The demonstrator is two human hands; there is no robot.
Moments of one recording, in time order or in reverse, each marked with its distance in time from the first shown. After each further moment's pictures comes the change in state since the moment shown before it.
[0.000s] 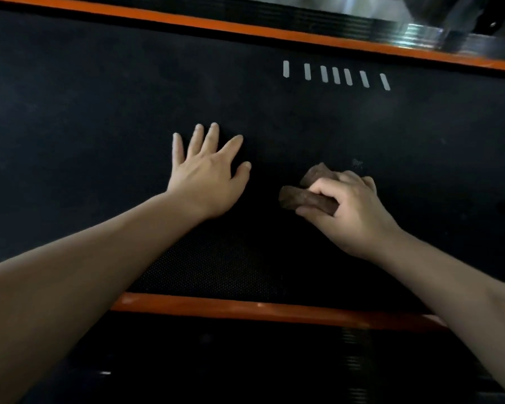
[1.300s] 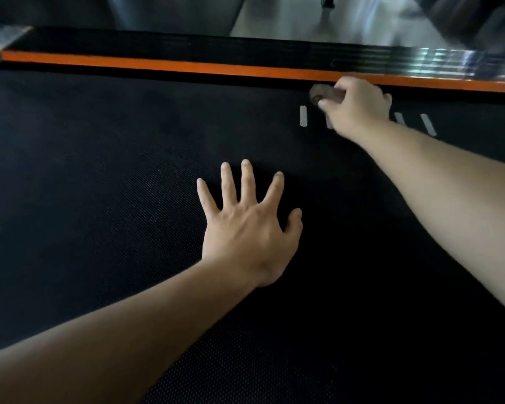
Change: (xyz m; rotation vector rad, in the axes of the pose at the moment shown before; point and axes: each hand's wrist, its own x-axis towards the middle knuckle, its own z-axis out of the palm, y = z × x) left_hand 0.069 0.040 0.023 0.096 0.068 -0.022; right_hand 0.295 0.106 -0.011 -0.172 0.333 0.352
